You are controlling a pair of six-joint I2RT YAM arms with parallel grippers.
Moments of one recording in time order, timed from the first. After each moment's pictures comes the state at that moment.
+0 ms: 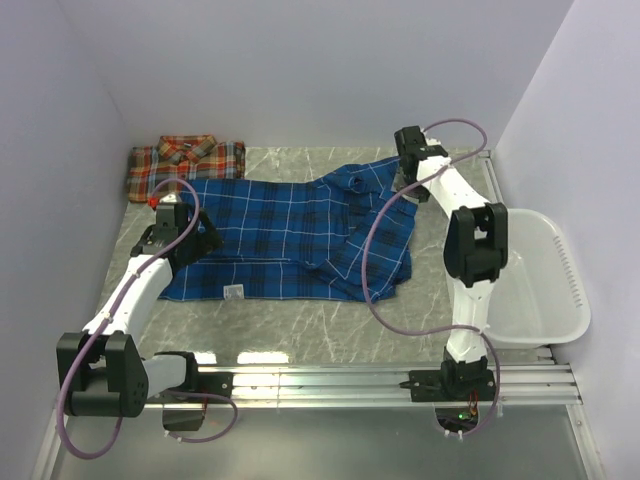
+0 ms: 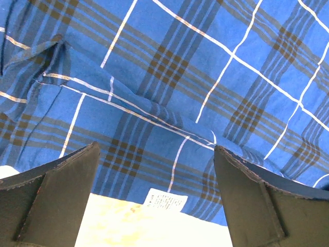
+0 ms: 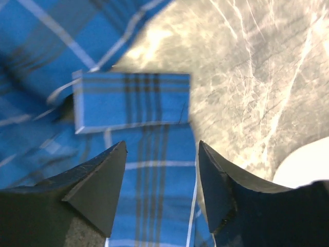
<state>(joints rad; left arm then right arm) -0.03 1.19 0.80 -0.45 -0.10 -0.54 0.20 2.06 1.82 -0.81 0.36 0.50</state>
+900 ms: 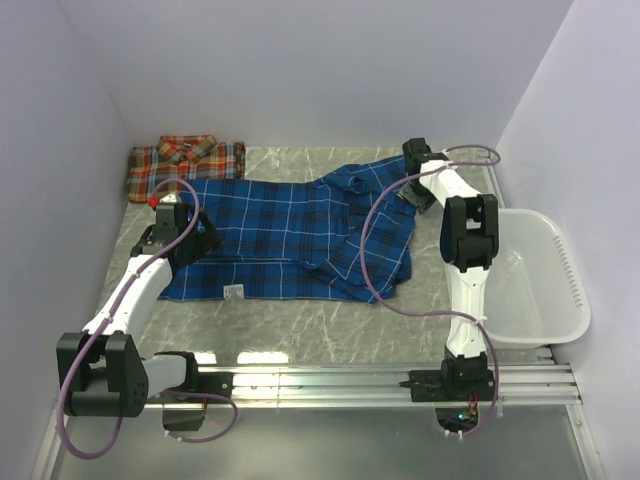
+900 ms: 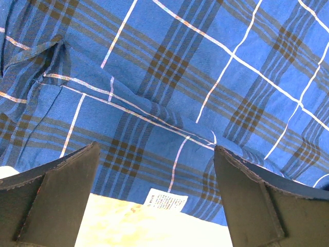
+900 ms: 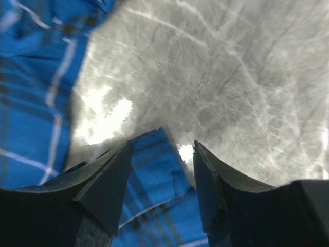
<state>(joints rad) -0.03 1.19 0.80 -0.45 -0.10 -0.54 0.11 2.29 1.90 -0.81 0.41 0.90</state>
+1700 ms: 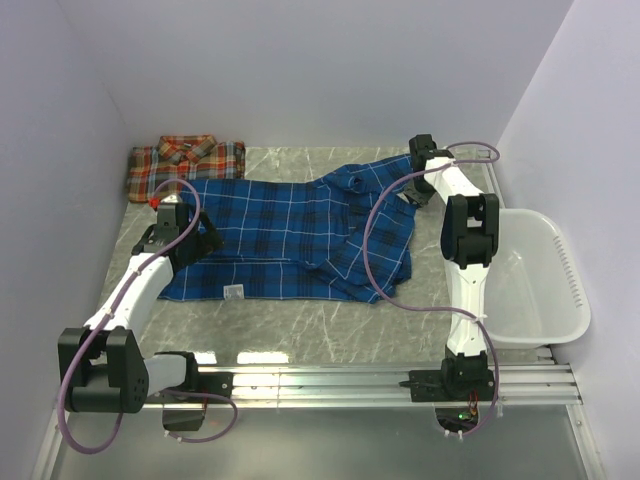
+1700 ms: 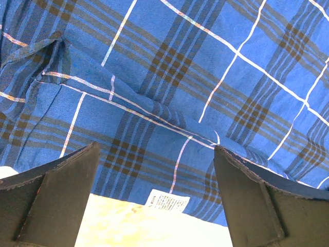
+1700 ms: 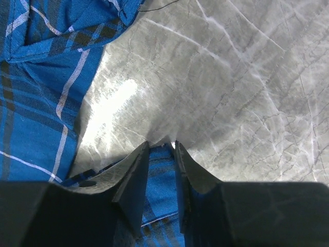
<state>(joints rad) -0.03 1.21 0.80 -0.45 -0.10 -0.54 0.08 2.37 1.99 -0.83 0.30 0.81</state>
